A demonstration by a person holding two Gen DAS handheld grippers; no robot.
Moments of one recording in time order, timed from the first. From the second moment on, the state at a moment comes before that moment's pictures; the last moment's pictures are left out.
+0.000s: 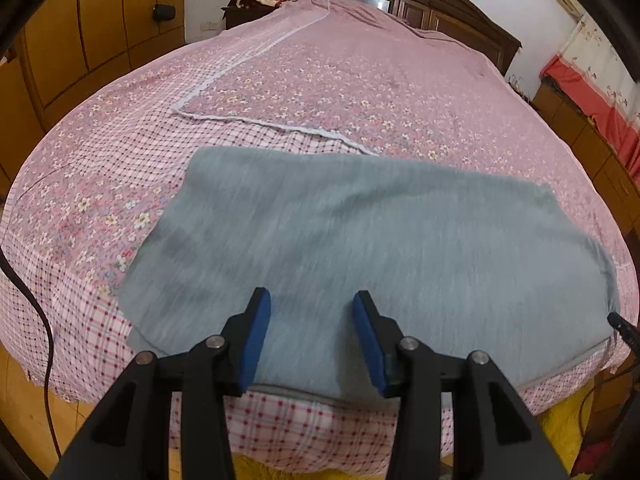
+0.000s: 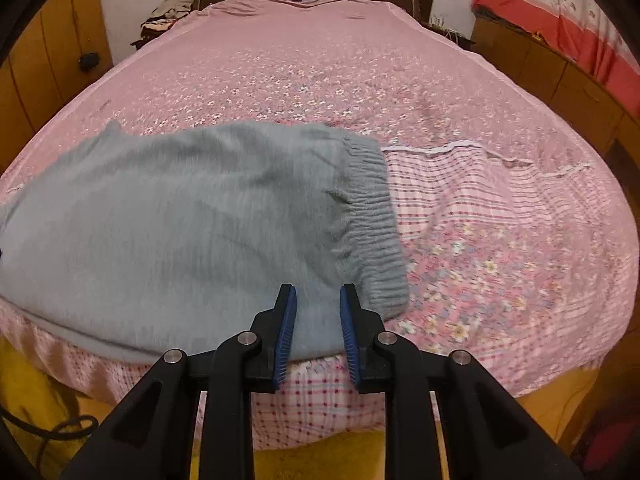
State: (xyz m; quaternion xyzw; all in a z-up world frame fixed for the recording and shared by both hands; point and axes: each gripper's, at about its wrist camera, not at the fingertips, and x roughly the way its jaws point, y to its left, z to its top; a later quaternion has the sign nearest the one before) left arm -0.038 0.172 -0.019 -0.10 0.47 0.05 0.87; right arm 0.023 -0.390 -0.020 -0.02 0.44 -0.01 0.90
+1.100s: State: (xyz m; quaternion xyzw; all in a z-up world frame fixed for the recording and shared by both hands) left arm -0.035 0.168 -0.019 -0.10 0.47 0.04 0.87; right arm 0.040 -0.410 -0.004 0.22 0.41 0.07 0.88
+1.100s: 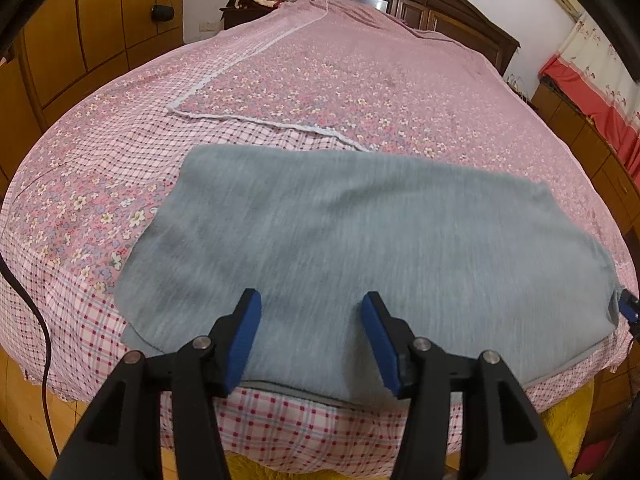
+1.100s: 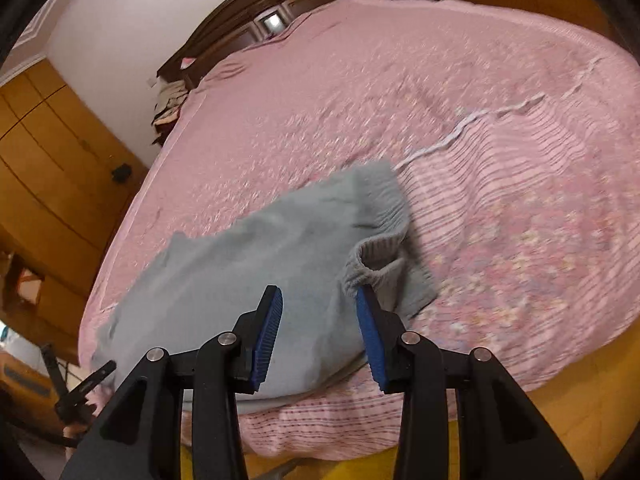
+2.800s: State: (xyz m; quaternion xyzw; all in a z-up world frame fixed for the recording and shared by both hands) left arm -0.034 0.164 -0.023 -0.09 0.47 0.05 0.88; right arm 0.026 -0.437 -0.005 0.10 0.42 -0.02 0.90
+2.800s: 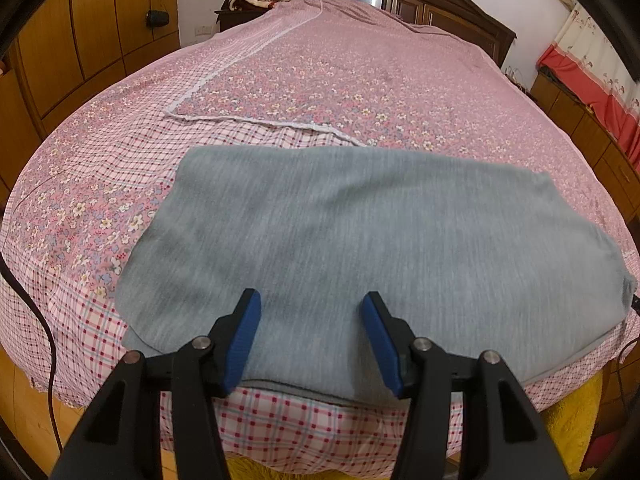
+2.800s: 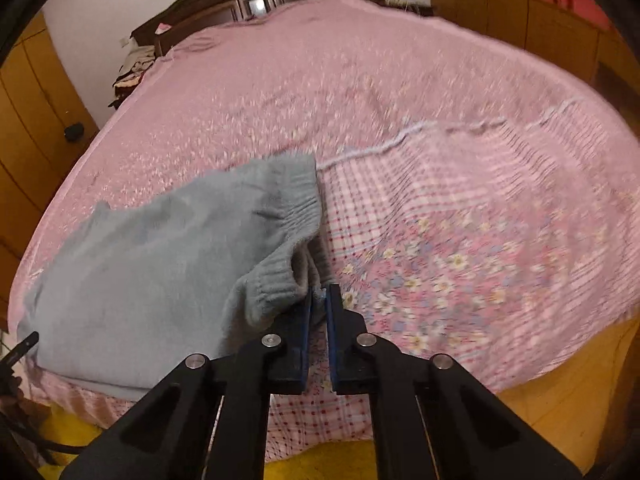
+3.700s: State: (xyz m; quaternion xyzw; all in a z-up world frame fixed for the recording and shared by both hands) left arm -0.038 0.163 -0.021 -0.08 0.47 0.04 0.88; right arm 0.027 -0.429 -0.027 0.26 0.43 0.00 0.87
